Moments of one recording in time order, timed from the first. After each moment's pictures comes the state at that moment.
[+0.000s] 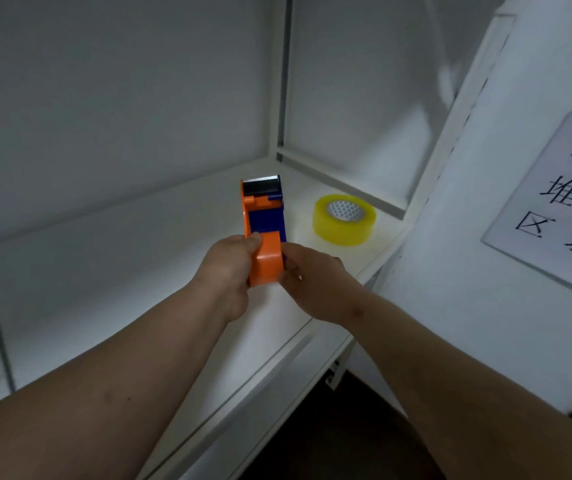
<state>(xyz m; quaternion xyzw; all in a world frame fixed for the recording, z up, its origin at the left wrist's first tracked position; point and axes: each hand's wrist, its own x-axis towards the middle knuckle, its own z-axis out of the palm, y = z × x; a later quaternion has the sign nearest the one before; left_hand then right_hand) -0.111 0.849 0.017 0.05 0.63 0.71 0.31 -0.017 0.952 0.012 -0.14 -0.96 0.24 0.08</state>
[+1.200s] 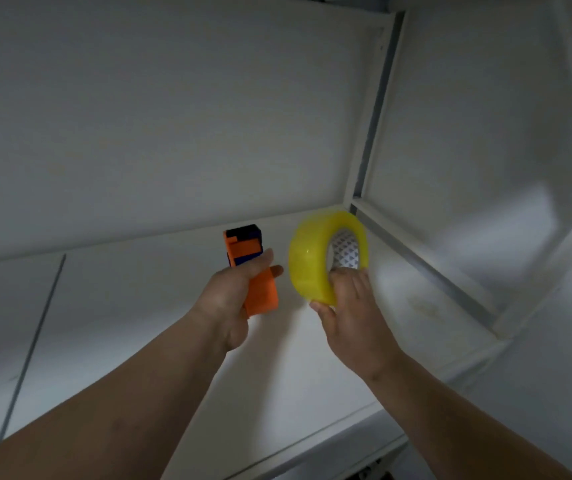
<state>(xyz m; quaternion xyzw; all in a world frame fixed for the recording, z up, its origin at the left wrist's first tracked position) -0.167 0.895 0.027 -0.05 0.56 0.80 0.20 -0.097 1.063 -0.015 0.06 -0.92 0.21 0.32</state>
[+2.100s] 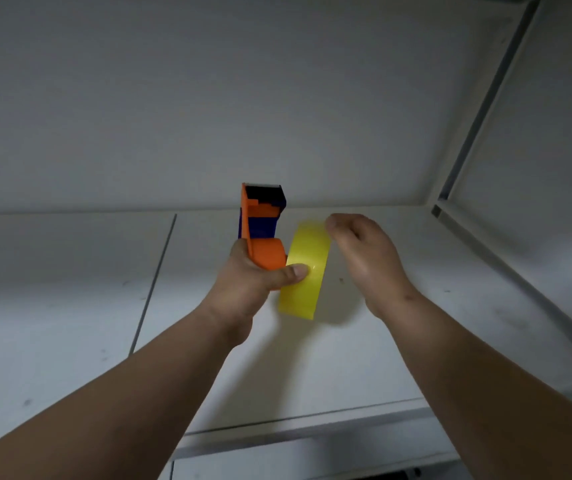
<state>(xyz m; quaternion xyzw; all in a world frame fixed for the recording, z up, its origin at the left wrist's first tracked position) -0.123 0.787 0.020 0.04 0.66 0.75 0.03 -0.125 0.953 0.058 -0.02 -0.82 0.55 0.17</state>
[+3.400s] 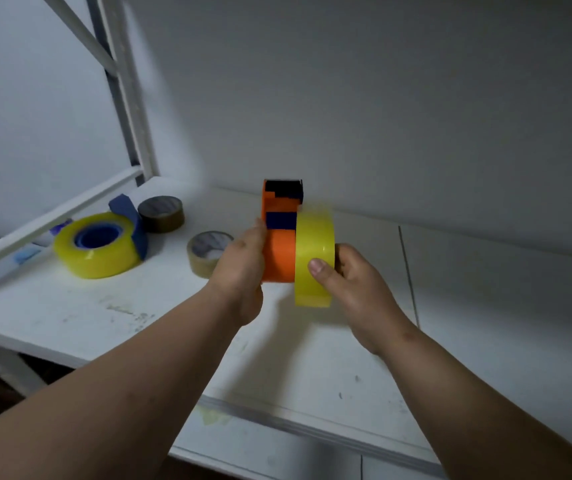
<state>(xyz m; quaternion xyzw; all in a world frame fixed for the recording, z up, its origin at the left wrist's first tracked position) -0.067 0.380 0.030 -0.21 0.59 0.77 -0.13 -0.081 0.536 0.027 0.18 -0.77 0.61 -0.05</state>
